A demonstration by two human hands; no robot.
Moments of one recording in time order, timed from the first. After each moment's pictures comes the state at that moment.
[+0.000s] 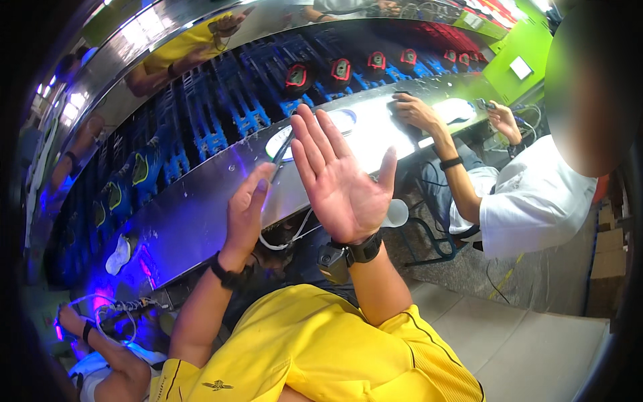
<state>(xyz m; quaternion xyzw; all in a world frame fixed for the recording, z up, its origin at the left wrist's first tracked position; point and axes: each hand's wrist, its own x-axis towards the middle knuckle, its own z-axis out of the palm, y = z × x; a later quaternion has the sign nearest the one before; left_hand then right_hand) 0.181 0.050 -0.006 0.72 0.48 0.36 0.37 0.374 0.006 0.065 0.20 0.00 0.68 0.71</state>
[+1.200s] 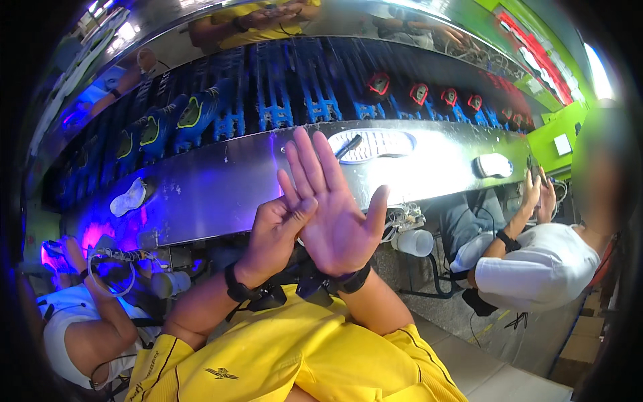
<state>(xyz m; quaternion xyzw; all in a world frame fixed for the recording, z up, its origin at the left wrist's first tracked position) 0.125 0.007 0.028 0.44 0.36 0.44 0.70 0.250 0.012 0.056 0.02 -0.18 0.73 0.66</state>
